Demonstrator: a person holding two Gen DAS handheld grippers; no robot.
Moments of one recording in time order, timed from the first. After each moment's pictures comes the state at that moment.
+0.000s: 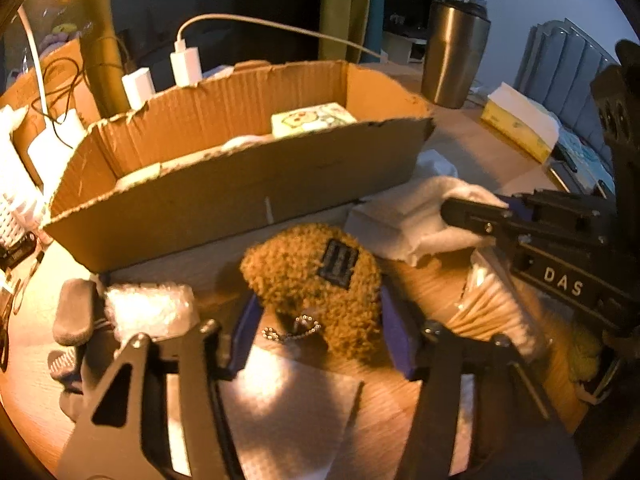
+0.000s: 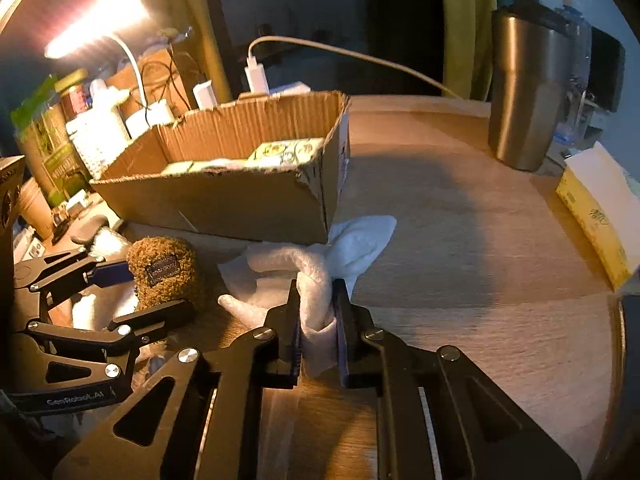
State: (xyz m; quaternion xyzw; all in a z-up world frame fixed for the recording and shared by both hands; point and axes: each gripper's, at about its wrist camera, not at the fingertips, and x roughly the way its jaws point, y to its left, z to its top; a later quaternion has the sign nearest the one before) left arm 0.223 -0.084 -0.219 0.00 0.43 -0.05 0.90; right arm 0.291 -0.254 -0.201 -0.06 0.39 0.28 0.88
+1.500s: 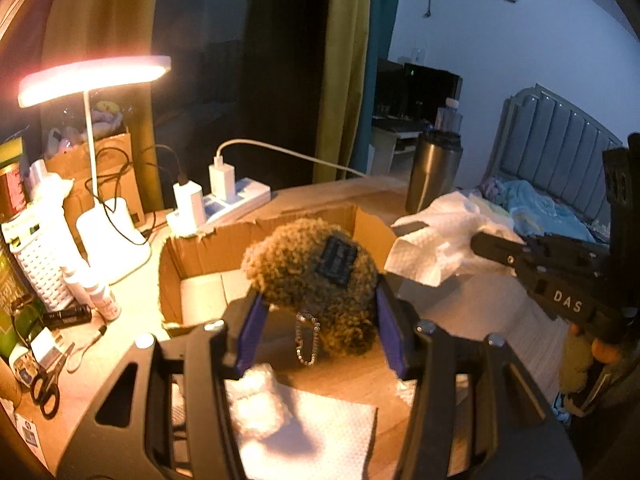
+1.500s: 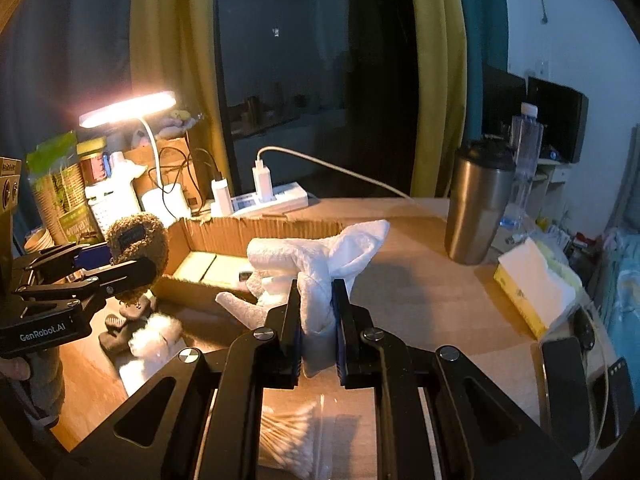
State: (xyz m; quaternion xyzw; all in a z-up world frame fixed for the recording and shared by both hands) left arm 0.183 -0.022 -0.116 -0.04 0.29 -0.08 0.95; right arm 0.240 -0.242 -0.102 -0.06 0.27 0.24 0.93
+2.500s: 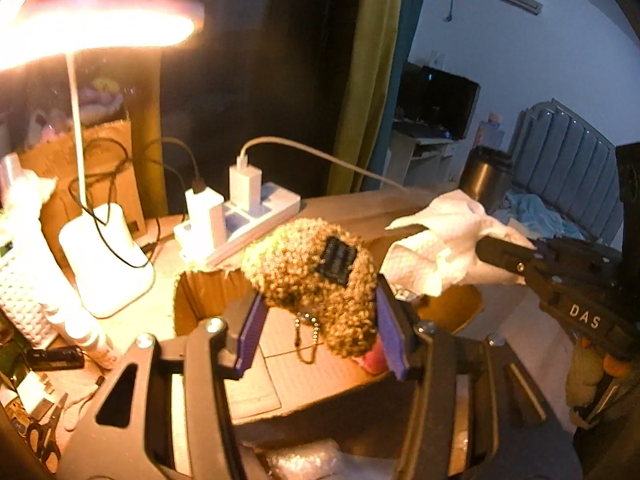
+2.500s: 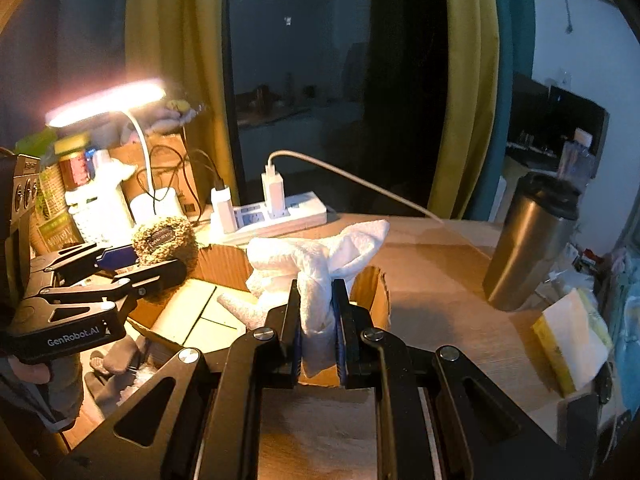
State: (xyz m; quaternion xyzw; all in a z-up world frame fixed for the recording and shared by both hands) left arm 0.267 0.027 -0.140 -0.07 0.31 -0.07 0.95; right arm 0.311 -0.171 -0.104 -0.09 0.29 0.25 0.92
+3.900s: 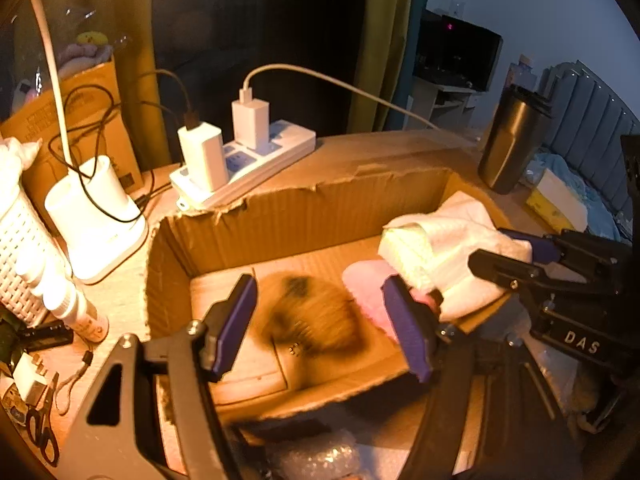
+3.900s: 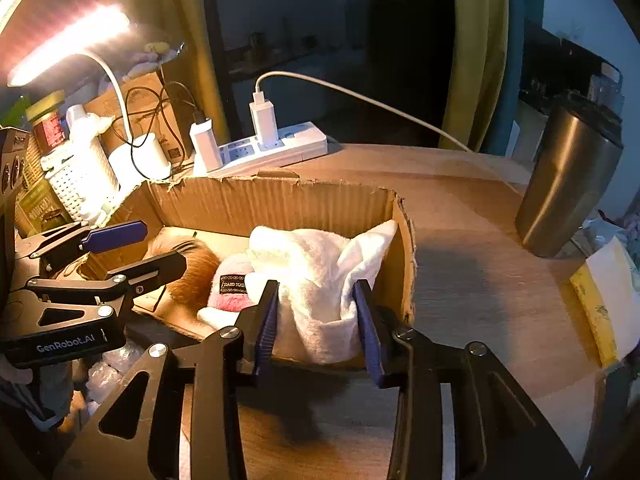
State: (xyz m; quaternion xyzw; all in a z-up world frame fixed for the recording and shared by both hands) left arm 0.293 0.016 -0.173 -0.04 0.39 -0.04 0.92; right arm 0.335 -0.164 -0.158 -0.09 0.38 0.24 0.89
